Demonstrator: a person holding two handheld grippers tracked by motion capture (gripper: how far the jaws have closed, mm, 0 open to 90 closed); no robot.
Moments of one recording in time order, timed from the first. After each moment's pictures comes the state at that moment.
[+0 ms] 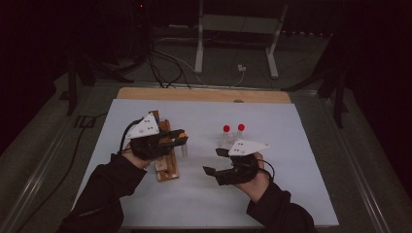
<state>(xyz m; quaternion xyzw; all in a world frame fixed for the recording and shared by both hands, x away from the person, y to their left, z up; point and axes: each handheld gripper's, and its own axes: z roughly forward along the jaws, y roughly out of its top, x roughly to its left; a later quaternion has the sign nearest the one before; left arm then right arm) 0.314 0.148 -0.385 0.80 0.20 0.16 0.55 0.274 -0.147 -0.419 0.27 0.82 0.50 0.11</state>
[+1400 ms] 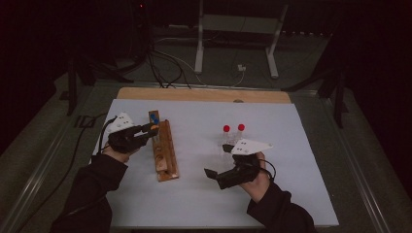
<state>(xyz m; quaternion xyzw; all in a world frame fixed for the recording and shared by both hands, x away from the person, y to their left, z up) 0.347 0.209 -0.433 0.77 0.31 0.21 0.51 0.273 -0.151 -0.417 0.28 0.81 0.51 0.12</state>
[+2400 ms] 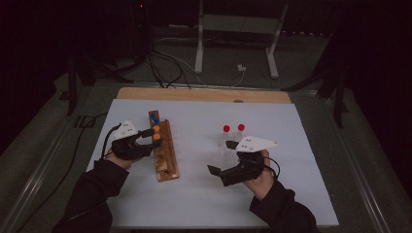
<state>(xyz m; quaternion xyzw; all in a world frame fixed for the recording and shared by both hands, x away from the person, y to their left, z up) 0.333 0.206 -0.442 0.78 0.30 0.19 0.51 0.277 -0.162 -0.406 0.27 0.80 0.52 0.13</state>
